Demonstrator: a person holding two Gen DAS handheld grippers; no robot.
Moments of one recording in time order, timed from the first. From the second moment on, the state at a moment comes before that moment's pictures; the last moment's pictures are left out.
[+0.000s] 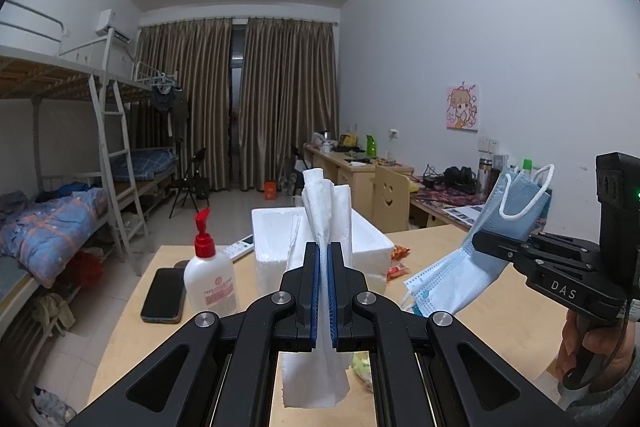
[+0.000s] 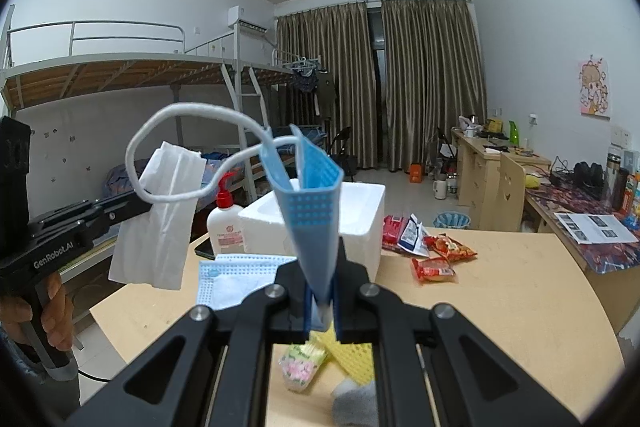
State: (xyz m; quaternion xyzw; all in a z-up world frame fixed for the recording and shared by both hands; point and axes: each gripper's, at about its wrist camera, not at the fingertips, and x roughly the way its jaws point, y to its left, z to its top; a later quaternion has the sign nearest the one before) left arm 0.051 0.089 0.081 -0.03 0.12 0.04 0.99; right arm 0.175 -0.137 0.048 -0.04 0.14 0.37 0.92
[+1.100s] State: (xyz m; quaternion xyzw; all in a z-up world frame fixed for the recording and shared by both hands) left arm 0.199 0.129 0.108 -0.04 0.16 -0.01 0.99; right arm 0.256 -0.098 0.075 -0.04 0.15 0.36 0.92
